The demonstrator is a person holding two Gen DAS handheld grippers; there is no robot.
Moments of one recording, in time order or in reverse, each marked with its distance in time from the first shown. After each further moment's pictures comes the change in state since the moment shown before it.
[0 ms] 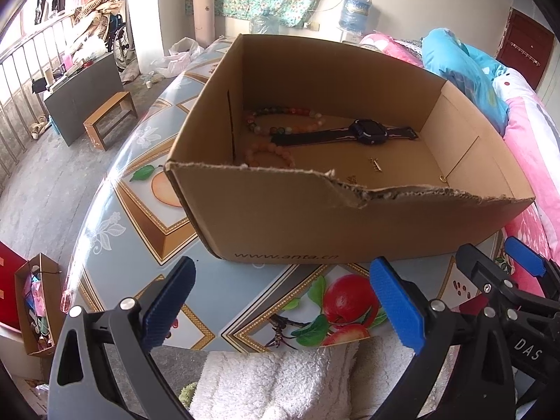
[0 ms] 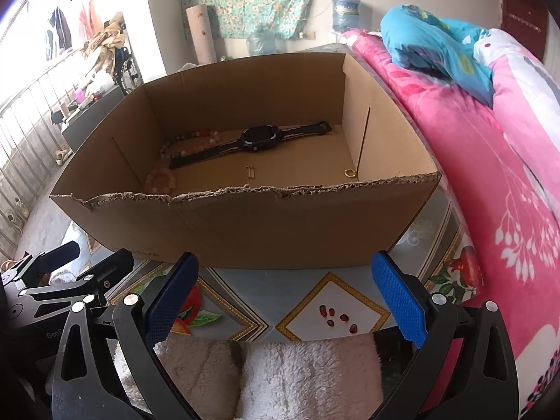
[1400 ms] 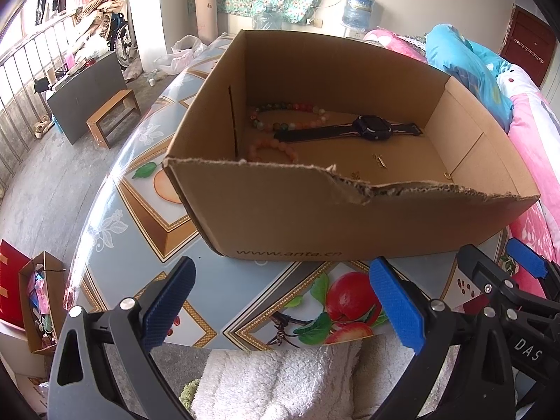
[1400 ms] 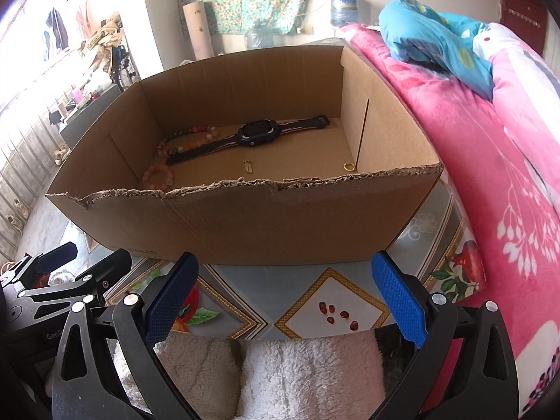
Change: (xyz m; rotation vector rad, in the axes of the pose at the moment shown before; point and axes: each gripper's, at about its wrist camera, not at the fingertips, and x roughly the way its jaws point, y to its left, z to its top) left arm 0.001 0.000 -0.002 0.002 0.011 0.017; right arm 0.004 -0.005 -0.002 0.010 0.015 0.007
